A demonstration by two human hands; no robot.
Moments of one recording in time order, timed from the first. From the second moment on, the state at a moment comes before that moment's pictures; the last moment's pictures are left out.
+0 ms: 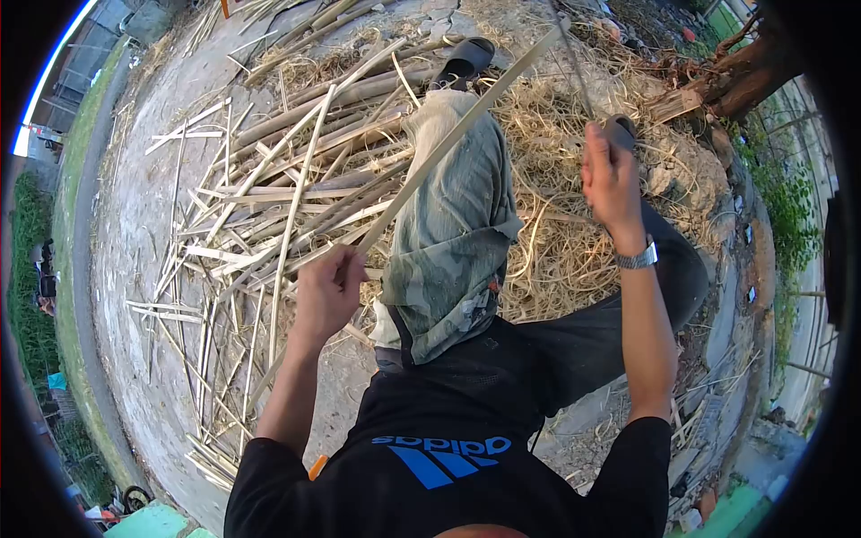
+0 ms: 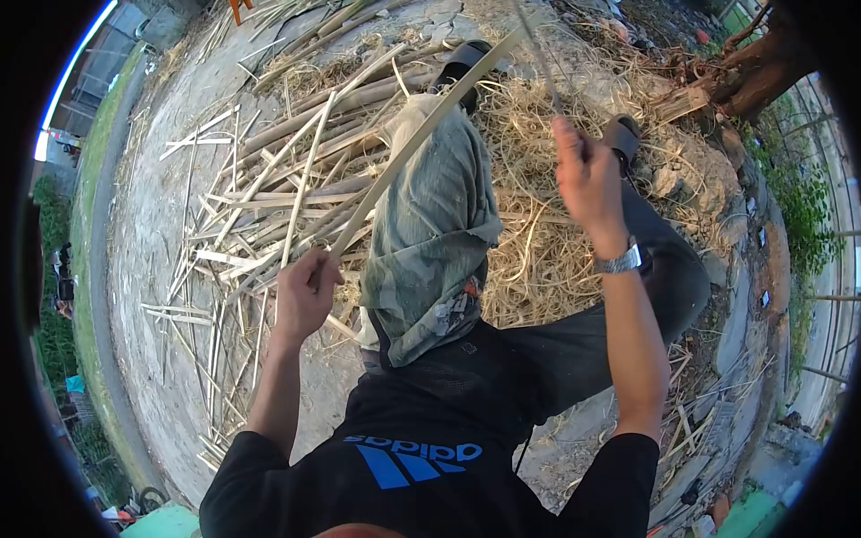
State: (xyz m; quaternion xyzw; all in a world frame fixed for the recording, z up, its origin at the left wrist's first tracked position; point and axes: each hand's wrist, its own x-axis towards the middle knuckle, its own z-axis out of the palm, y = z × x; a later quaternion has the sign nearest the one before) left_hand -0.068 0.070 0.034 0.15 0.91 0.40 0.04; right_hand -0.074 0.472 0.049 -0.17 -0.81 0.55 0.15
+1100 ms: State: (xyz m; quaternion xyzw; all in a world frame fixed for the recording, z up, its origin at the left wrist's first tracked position) left_hand -0.063 0.114 0.023 0.06 0.89 0.46 0.03; right_hand -0.033 0.341 0.028 0.05 -0.96 0.26 -0.05
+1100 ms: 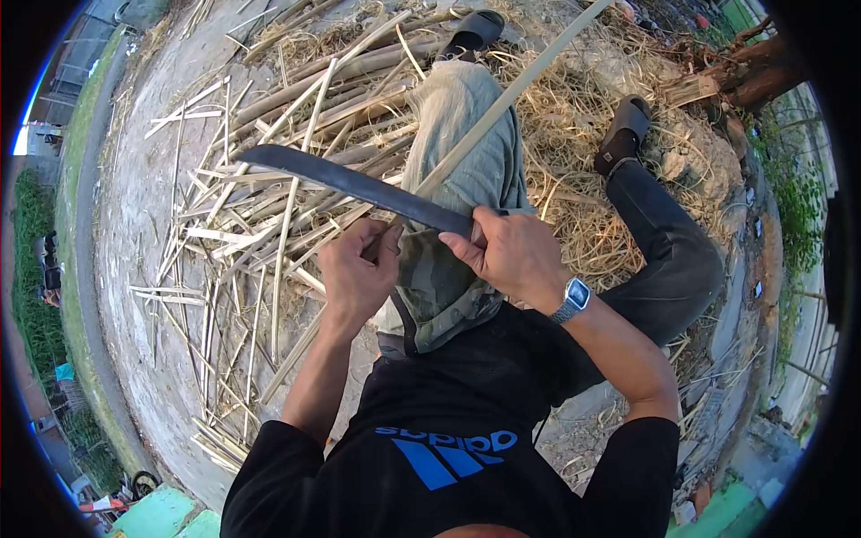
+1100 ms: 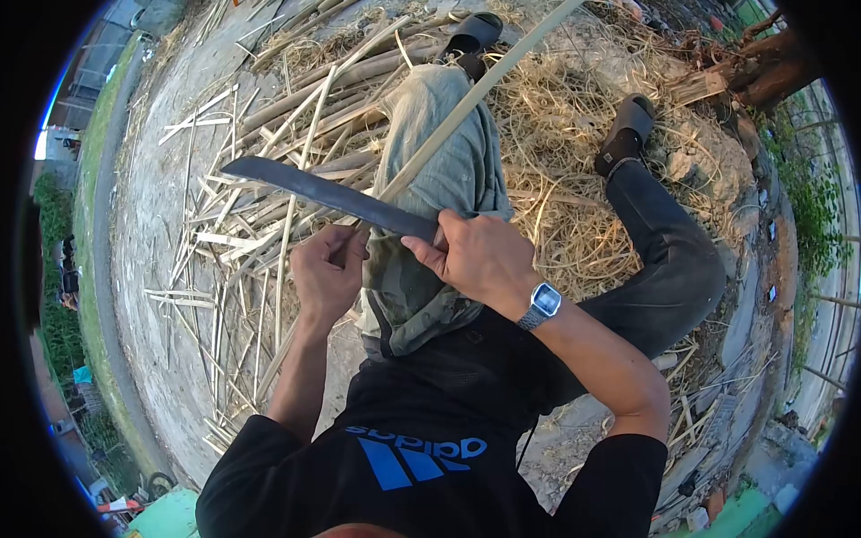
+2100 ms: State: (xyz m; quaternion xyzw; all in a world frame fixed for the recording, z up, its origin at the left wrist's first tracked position) left_hand -0.015 0.026 0.027 0.07 0.91 0.41 0.02; right_hand -0.067 0.432 0.018 -0.06 -0.95 0.30 0.04
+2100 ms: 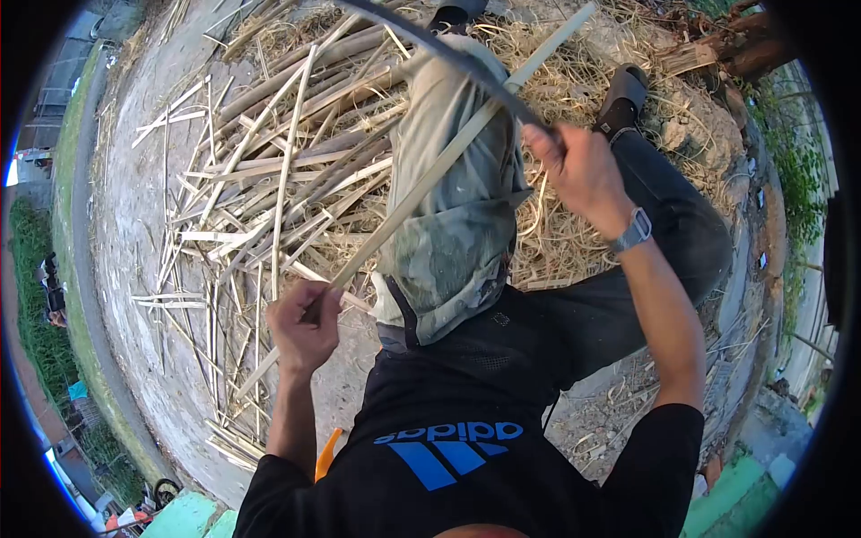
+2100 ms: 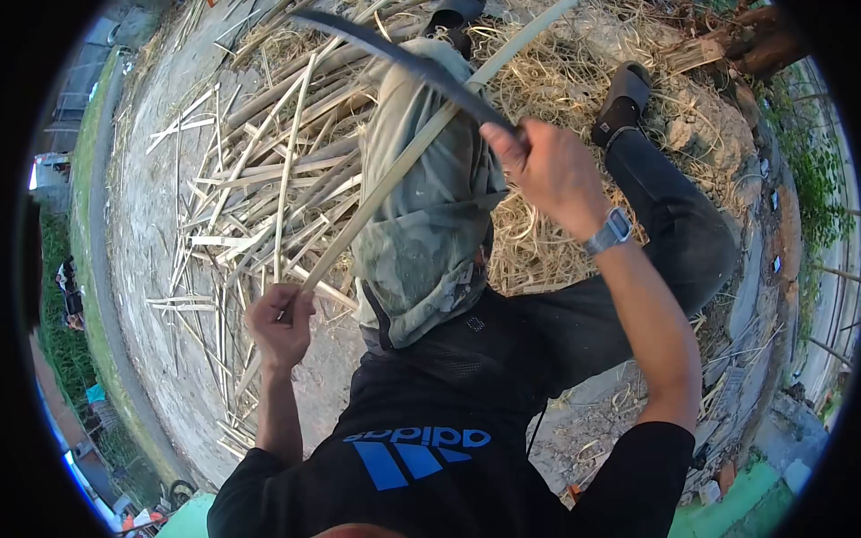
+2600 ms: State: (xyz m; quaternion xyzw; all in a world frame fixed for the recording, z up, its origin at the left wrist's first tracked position) left_hand -0.024 -0.018 0.014 0.07 0.91 0.40 0.02; right_hand -0.074 0.505 0.029 -0.28 -0.71 0.61 0.21
